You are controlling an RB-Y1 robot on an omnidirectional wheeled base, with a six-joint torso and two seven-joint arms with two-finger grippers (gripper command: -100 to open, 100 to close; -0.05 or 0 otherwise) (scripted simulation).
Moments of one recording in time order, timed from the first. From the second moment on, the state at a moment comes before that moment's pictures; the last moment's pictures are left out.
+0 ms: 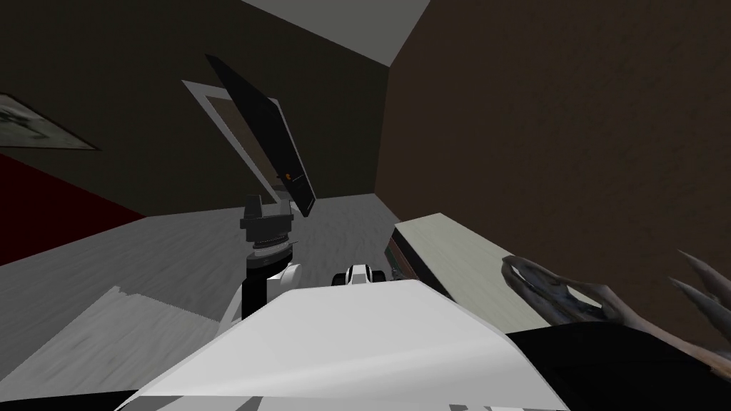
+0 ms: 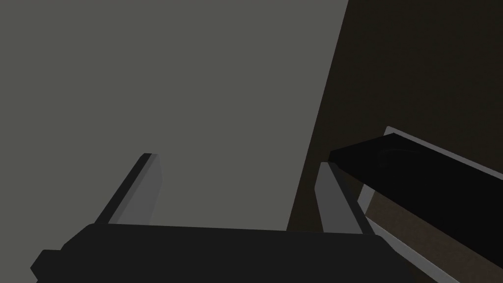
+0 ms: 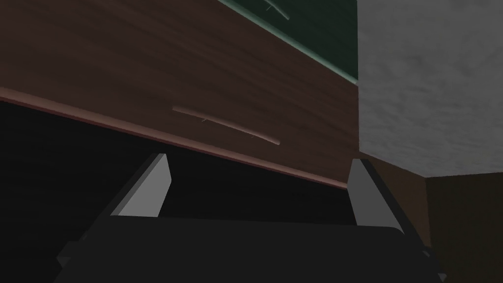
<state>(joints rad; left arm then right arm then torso) 0.47 0.02 0.07 -2.35 -0.07 -0.61 0.16 0.32 -0.25 0.45 -1.24 0.86 0.72 -0.09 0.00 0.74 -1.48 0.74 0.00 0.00</state>
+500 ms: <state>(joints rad) 0.47 0.02 0.07 -2.35 -0.07 -0.61 0.16 0.31 -0.27 0.47 -1.15 0.90 0.85 -0.07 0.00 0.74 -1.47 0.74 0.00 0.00</state>
